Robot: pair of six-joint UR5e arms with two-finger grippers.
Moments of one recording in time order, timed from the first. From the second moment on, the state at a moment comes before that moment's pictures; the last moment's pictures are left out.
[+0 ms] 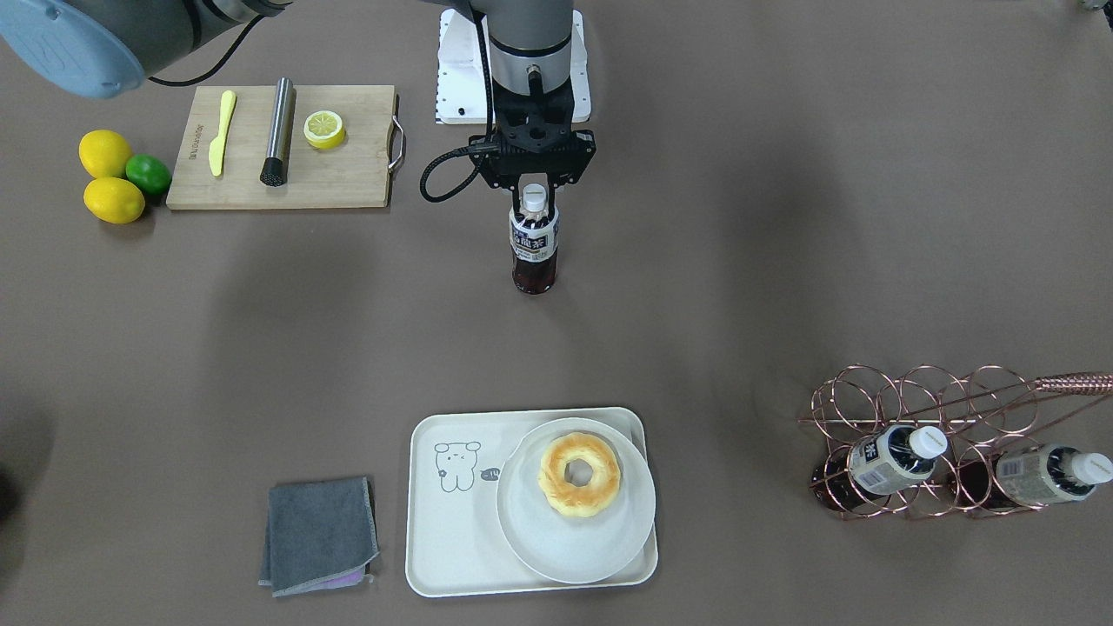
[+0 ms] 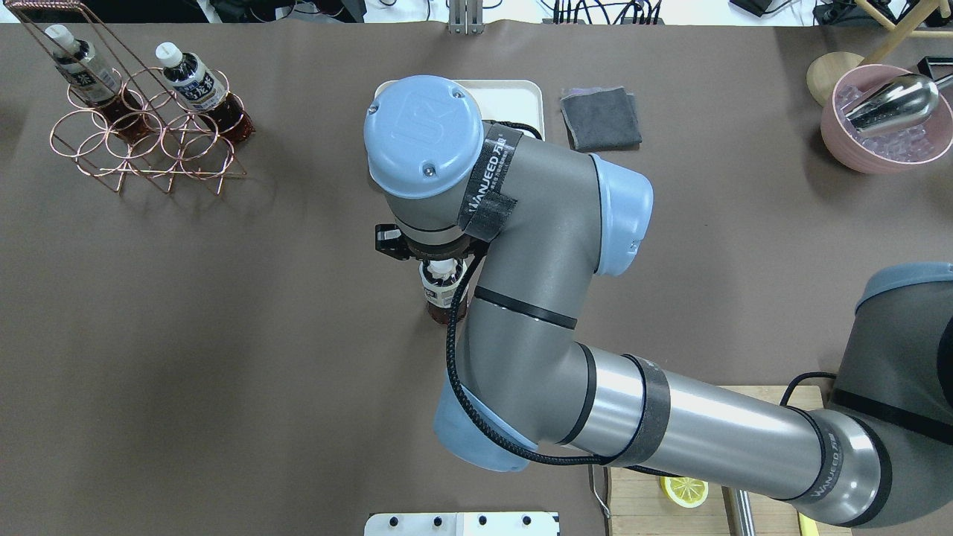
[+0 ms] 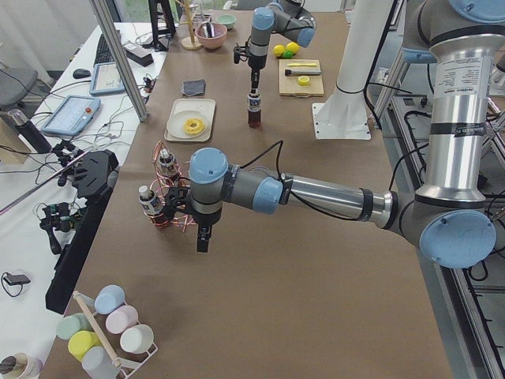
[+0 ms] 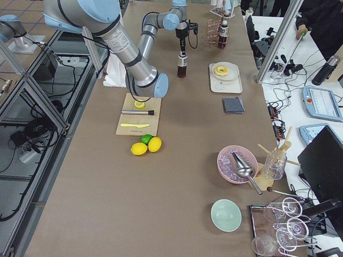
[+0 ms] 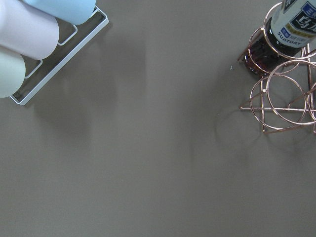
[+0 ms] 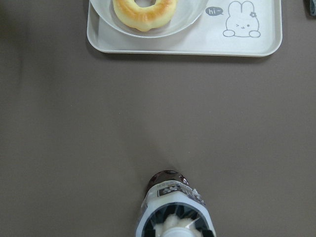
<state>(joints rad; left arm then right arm) -1.52 -1.57 -1.75 -1.68 -2.31 -0.23 0.49 -0.61 1.71 -1.91 1.78 1.19</state>
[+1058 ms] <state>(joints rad) -1.52 -1.62 -1.72 -1.67 -2.31 -0.24 0.80 -0.49 1.54 -1.91 2.03 0.96</state>
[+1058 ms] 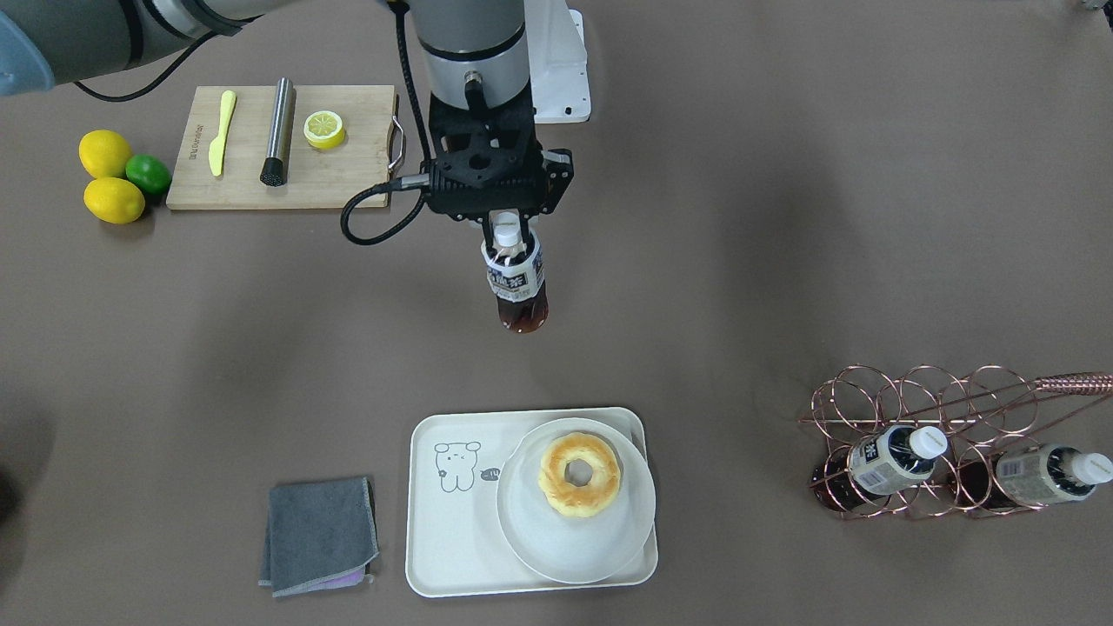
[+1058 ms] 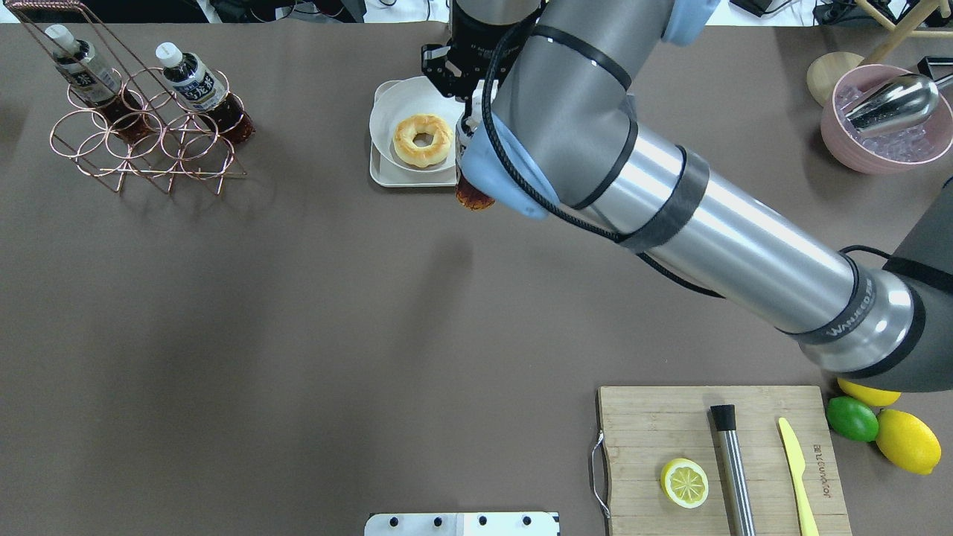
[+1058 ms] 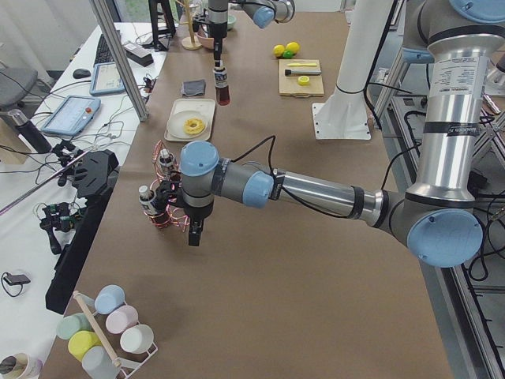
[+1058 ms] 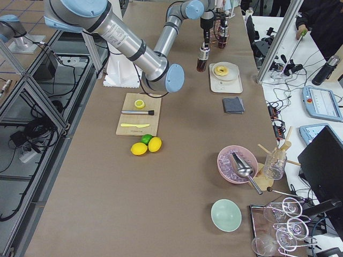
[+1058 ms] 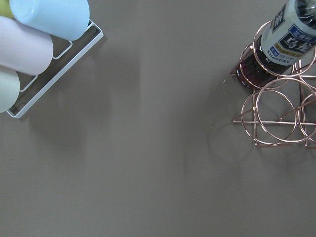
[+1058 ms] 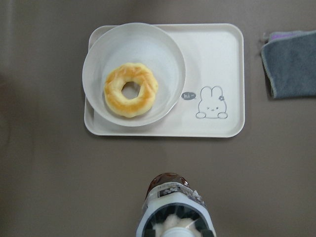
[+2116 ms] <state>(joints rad) -1.52 -1.74 -1.62 -1.67 -2.31 -0.25 0.97 -0.42 1.05 -1.59 2.10 0.77</state>
